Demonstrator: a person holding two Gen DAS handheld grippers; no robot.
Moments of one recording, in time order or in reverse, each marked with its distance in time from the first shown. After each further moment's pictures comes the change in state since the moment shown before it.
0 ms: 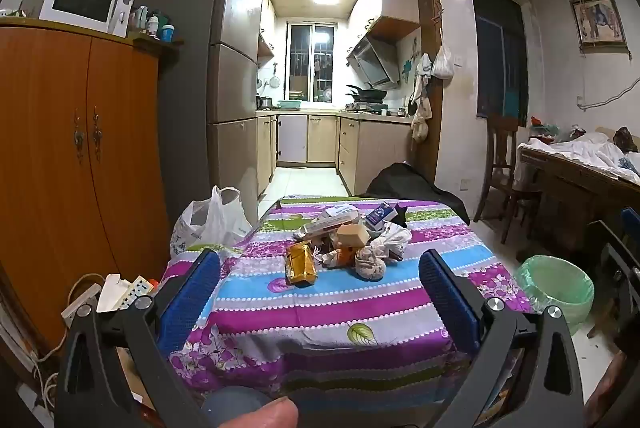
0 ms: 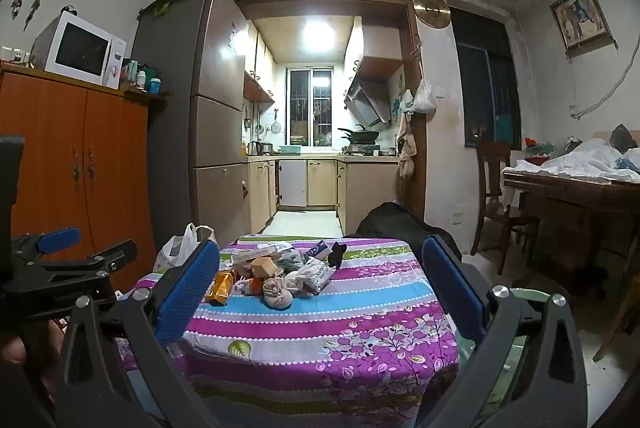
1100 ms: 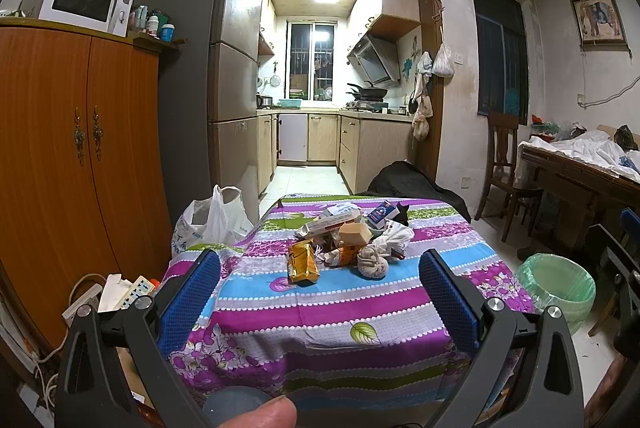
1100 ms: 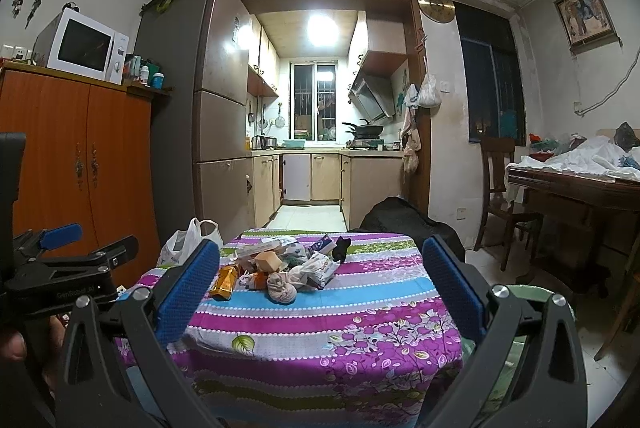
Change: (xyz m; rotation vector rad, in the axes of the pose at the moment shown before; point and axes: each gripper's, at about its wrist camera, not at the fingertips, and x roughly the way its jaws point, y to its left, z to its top) left arm 0.001 0.000 -0.001 0.003 -0.008 0.001; right arm 0.004 0.005 -0.003 -0.005 0.035 0.011
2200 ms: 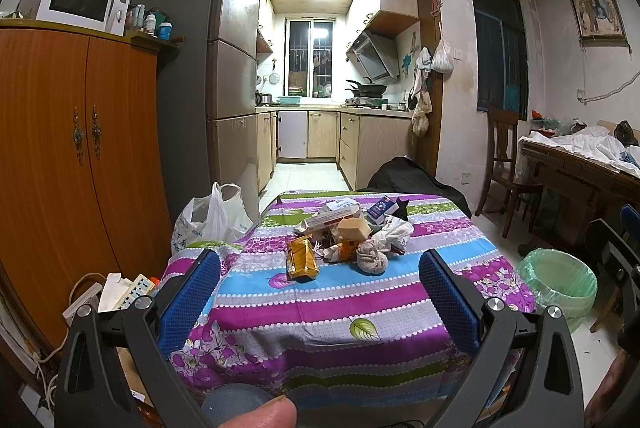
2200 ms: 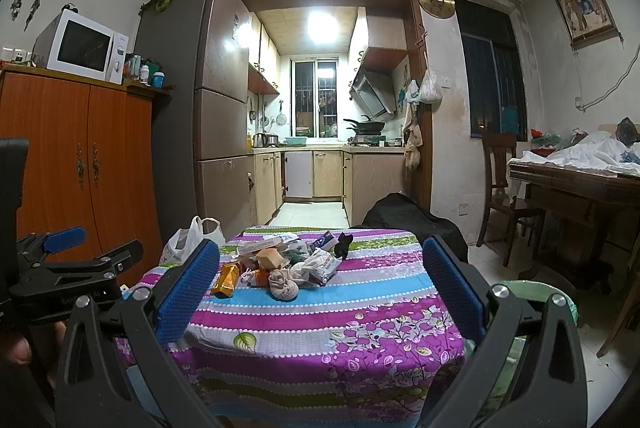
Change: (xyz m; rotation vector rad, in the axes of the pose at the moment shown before) left arm 0.006 0.003 -0.011 0.006 0.009 0.000; right arm 0.004 0.003 0.000 0.003 0.013 0.004
